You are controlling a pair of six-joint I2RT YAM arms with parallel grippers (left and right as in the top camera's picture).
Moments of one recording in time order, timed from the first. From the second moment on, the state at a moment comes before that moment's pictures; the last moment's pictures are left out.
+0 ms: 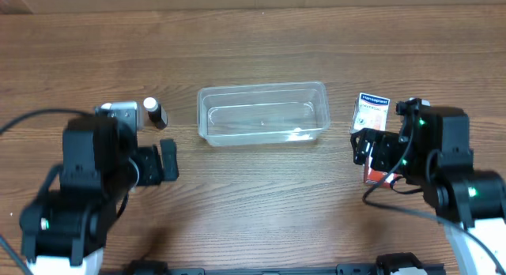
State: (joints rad) left arm -0.10 0.98 1.32 -1.24 0.03 -0.18; right arm 0.09 1.00 1.11 -1.06 -0.15 0.28
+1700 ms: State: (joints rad) left arm 0.04 2.14 1.87 -1.31 -0.05 -0.20; right arm 0.09 1.11 1.12 -1.12 -0.12 0.28
